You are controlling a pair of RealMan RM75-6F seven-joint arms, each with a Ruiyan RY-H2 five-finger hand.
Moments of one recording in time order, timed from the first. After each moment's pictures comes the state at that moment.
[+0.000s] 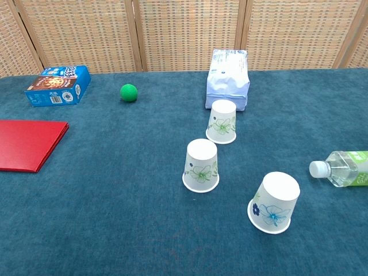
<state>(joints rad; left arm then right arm) -0.01 -1.06 -0.02 -1.65 1.57 1.61 -0.04 0.02 -1.17 0.07 -1.67 -1.71 1.69 -0.21</state>
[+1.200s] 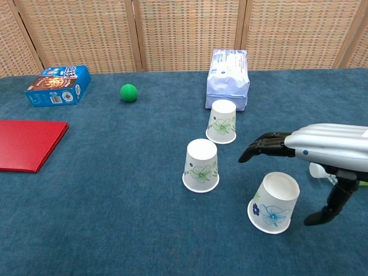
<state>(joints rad) -0.03 -1.08 -0.07 -1.65 1.46 1.54 0.02 0.54 -1.29 0.06 -1.72 -1.63 0.84 -0.13</state>
